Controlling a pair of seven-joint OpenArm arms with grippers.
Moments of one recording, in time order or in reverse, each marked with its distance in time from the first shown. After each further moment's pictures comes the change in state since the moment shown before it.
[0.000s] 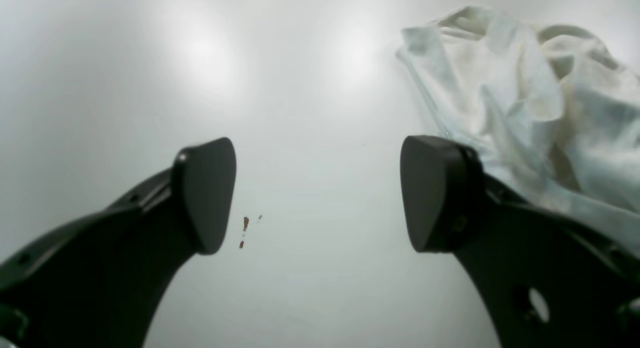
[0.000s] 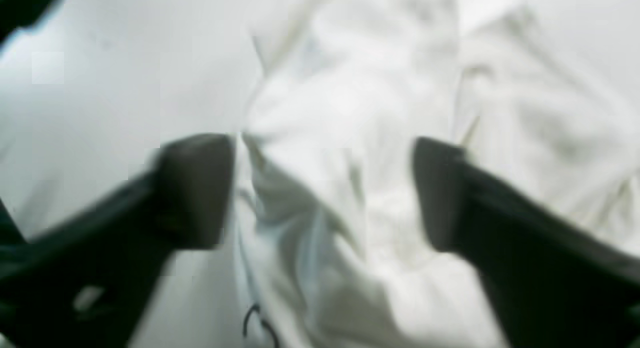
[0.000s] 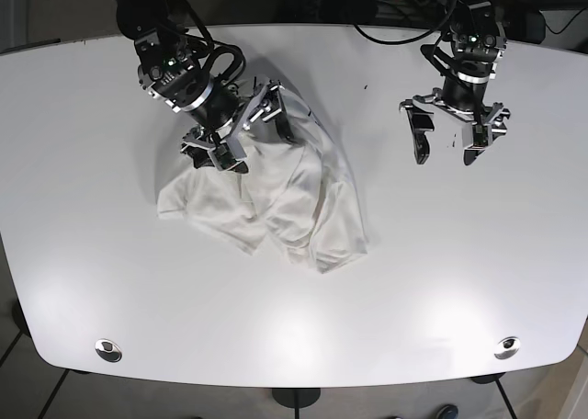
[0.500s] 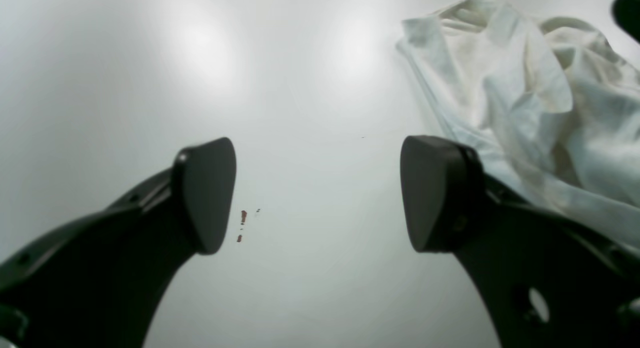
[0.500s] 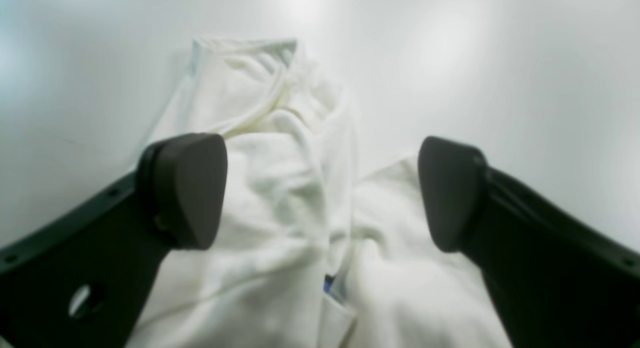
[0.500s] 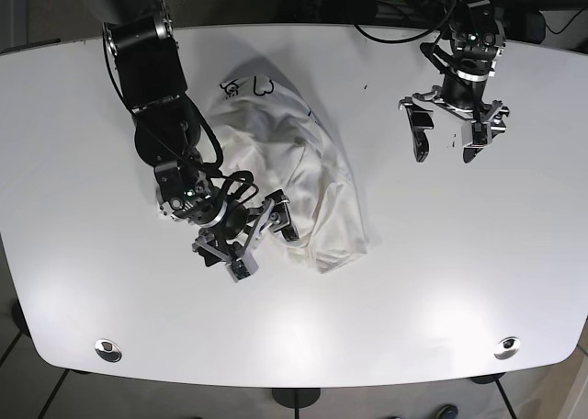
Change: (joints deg) left arm 0.1 0.3 -0.2 0.0 0.2 0.0 -0.1; right arm 32.8 -6.2 -1.9 -37.9 0.3 4.1 0.0
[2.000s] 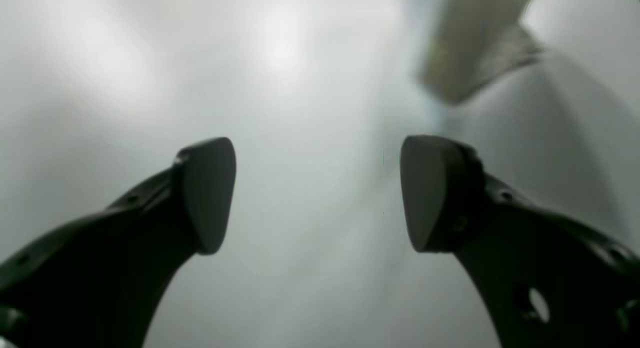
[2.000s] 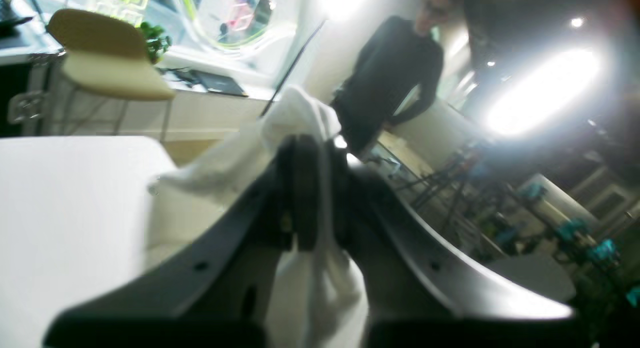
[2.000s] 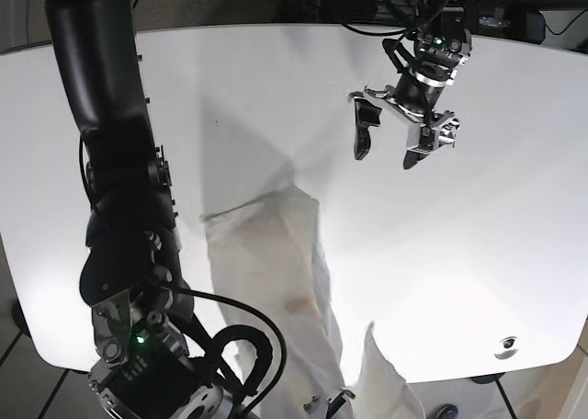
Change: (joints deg) left arm -2.2 0.0 14.4 -0.7 -0.2 0.1 -0.3; right arm 43.0 -5.4 0.1 26.8 -0.1 6.7 -14.8
